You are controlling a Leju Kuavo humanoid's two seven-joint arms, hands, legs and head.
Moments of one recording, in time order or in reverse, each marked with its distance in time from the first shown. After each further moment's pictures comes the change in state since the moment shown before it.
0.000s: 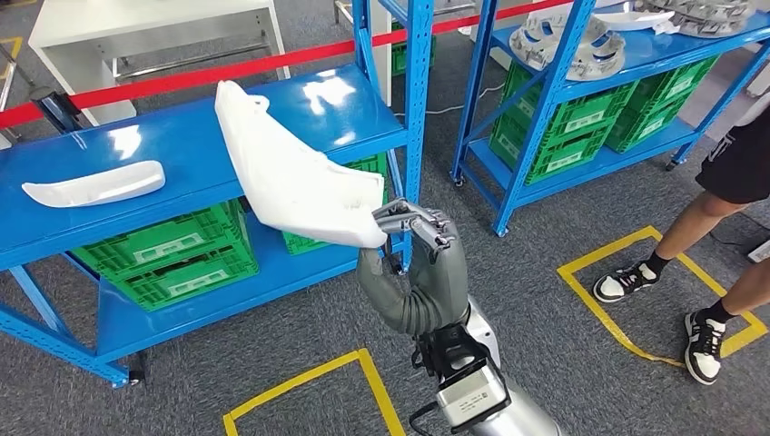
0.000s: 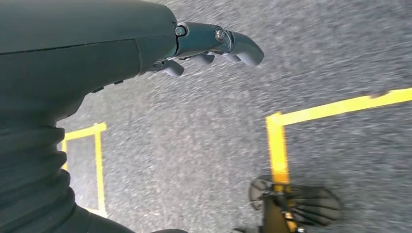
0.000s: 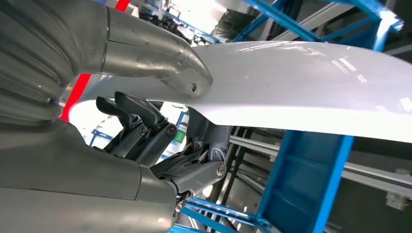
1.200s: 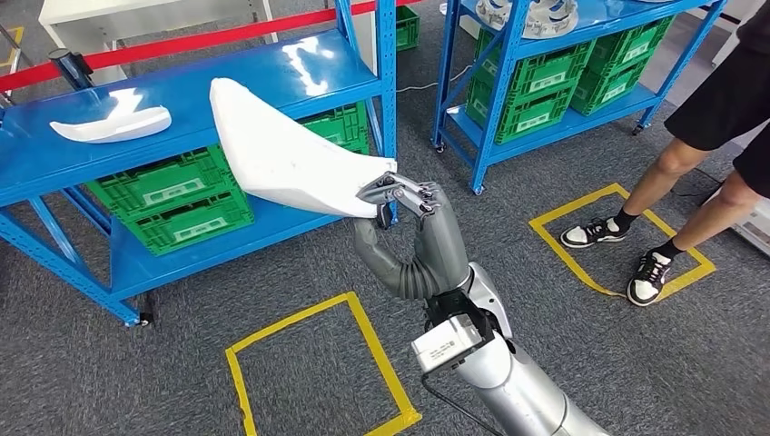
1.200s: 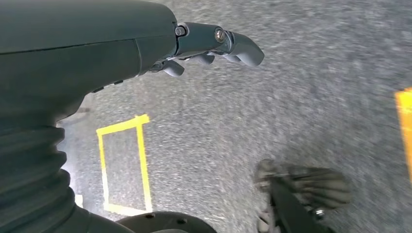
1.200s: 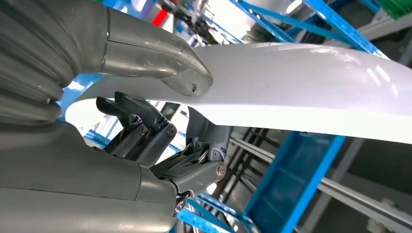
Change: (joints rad) left arm -0.002 -0.039 0.032 0.010 -0.031 -0.015 0.045; right arm -0.077 -0.050 -0.070 0.030 0.086 0.104 0.115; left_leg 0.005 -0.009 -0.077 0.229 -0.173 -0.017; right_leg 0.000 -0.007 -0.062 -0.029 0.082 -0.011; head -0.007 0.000
